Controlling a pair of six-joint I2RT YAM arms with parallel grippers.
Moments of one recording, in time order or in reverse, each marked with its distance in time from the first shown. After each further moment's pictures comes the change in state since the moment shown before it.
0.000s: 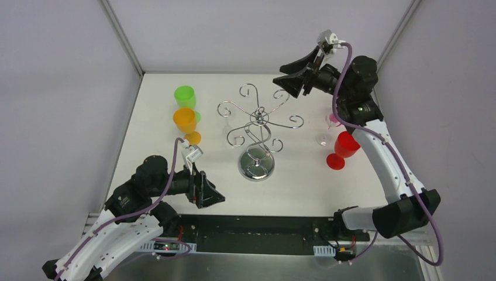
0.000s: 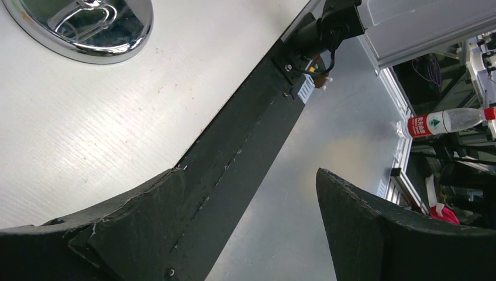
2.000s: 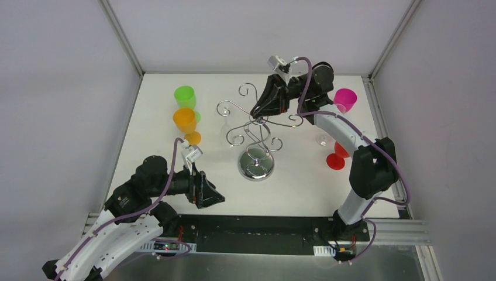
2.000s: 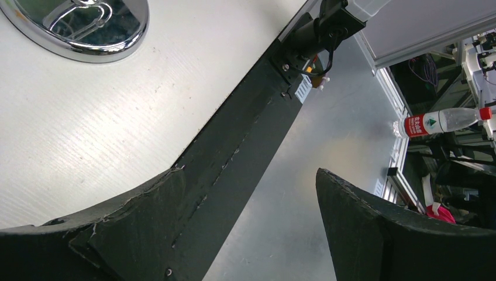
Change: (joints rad) left arm 0.000 -0.004 0.000 0.000 0.002 -0.009; right arm 0.135 0.369 -0.006 0.763 -0.674 0.502
